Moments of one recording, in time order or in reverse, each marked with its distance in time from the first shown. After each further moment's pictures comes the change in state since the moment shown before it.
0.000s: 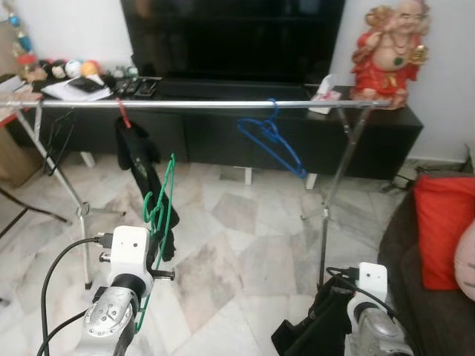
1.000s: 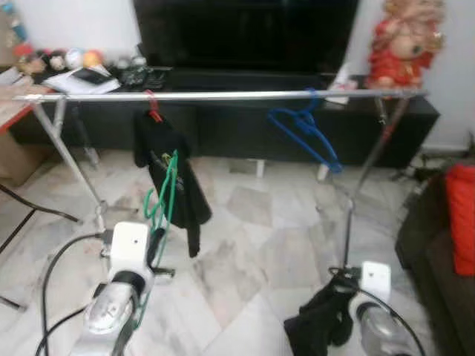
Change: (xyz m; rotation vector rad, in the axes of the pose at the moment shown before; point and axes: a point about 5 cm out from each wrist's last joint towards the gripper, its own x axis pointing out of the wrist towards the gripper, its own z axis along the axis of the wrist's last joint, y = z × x) left arm 0.000 0.007 0.001 0.014 0.007 0.013; right arm 0.000 0.010 0.000 0.010 -0.019 0.025
